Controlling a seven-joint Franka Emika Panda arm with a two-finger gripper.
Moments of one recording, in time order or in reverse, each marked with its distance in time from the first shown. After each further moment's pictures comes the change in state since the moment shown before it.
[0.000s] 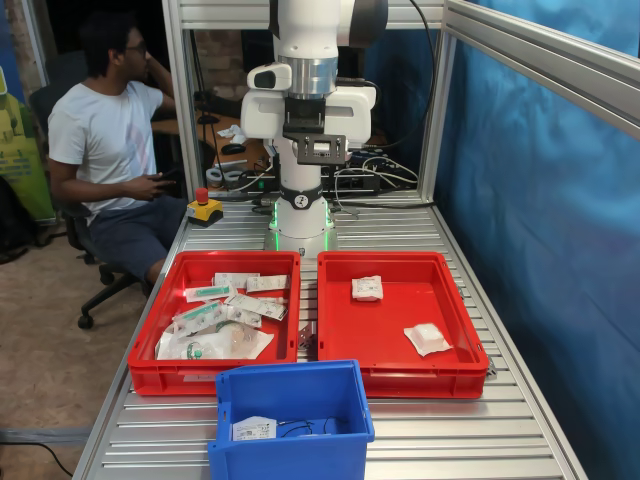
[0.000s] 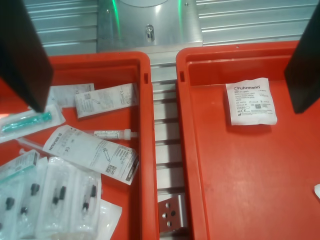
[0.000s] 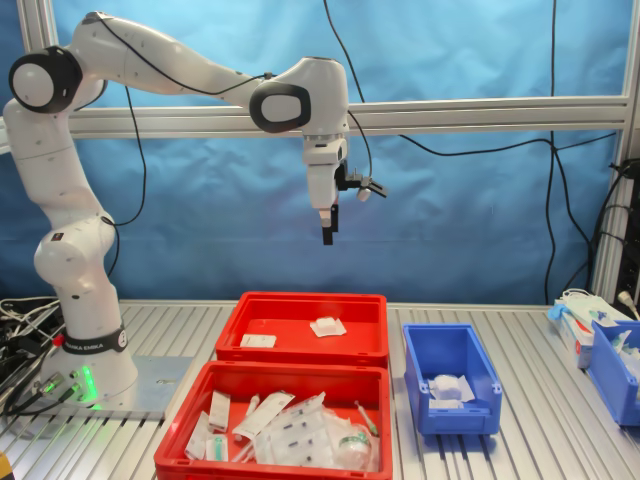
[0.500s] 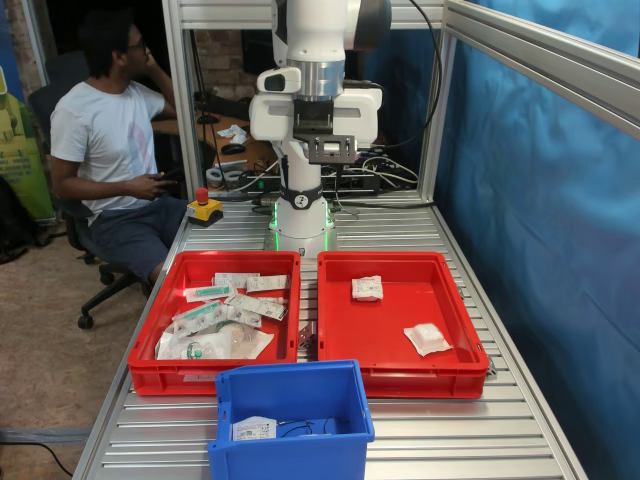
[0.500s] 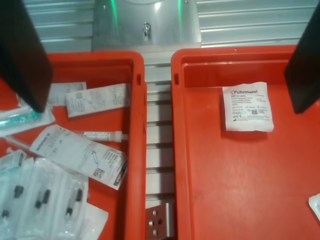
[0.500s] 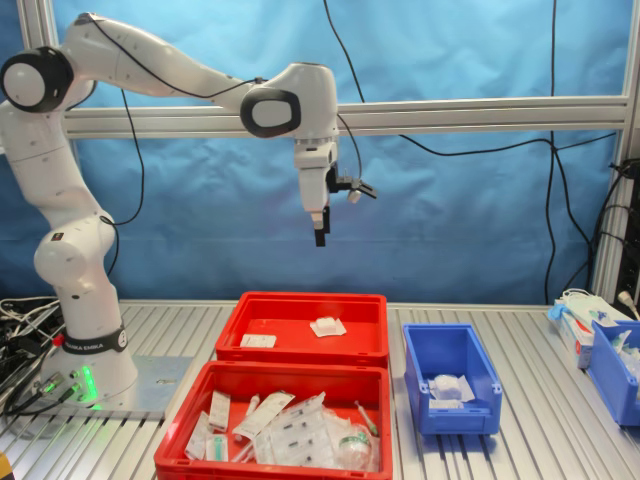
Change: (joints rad) arm 0.000 -0.064 0.029 -0.097 0.000 0.054 0.000
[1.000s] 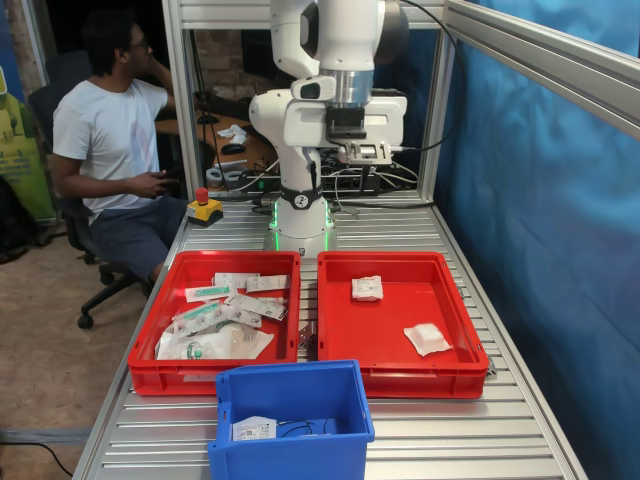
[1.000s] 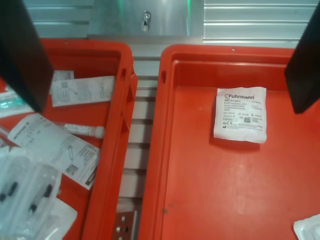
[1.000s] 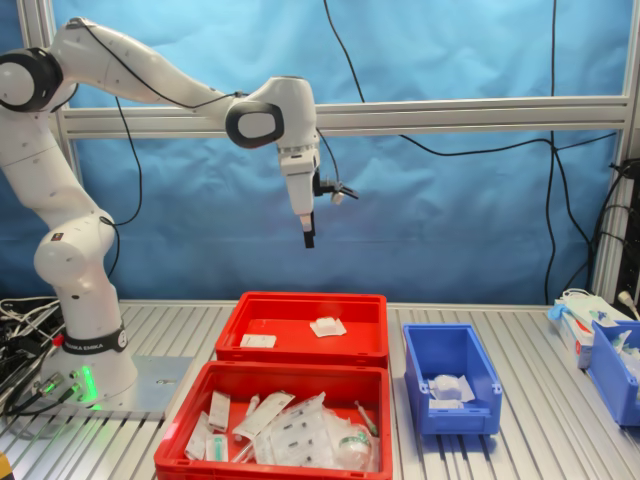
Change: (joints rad) arm 0.000 -0.088 0.104 -0.159 -0.016 0.107 0.000
